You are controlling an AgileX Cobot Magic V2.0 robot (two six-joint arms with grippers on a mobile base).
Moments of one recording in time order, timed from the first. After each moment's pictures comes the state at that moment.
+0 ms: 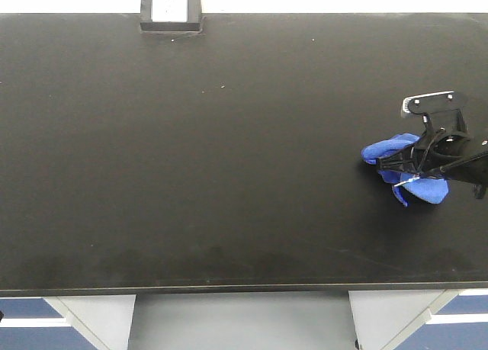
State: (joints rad) left arm -0.04 -0.01 0.03 0.14 0.28 -0.18; right arm 0.02 1.75 -0.75 0.69 -0.09 -0.83
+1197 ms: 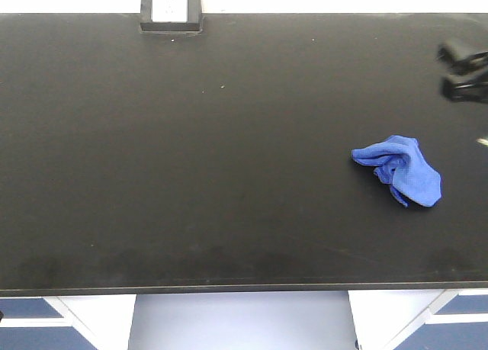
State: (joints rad) left arm -0.04 -0.01 0.03 0.14 0.28 -0.18; right arm 0.03 0.93 -0.75 0.69 0.17 -0.81
